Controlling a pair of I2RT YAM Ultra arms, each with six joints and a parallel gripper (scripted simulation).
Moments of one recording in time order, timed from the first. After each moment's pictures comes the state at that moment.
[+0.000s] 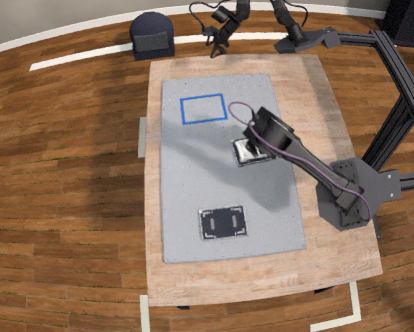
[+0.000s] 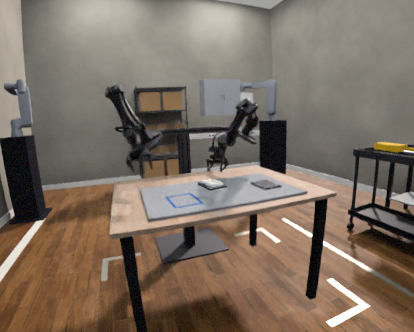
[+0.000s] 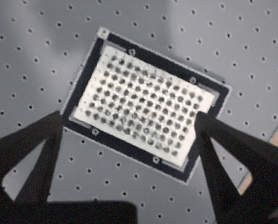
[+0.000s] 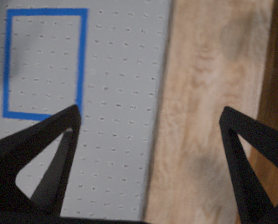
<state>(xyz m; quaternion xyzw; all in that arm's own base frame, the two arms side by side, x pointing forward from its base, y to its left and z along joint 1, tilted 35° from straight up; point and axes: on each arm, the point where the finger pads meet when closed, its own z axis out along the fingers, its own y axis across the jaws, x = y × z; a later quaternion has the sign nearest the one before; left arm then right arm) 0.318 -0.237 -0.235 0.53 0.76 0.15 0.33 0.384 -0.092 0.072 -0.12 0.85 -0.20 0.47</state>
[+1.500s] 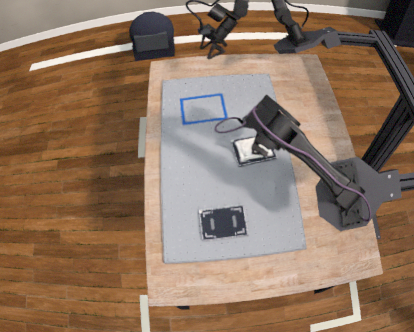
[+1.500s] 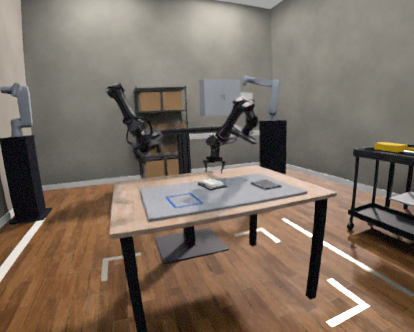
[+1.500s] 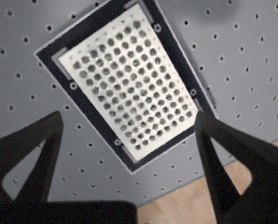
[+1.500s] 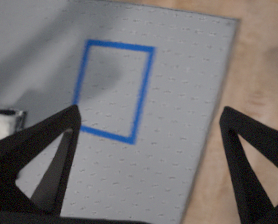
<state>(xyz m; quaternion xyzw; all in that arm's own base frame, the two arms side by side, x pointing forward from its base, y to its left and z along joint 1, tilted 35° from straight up) 0.315 -0.233 -0.249 0.25 0.90 0.19 0.29 0.394 -0.007 0.087 -0.18 0.85 -0.11 0.49</state>
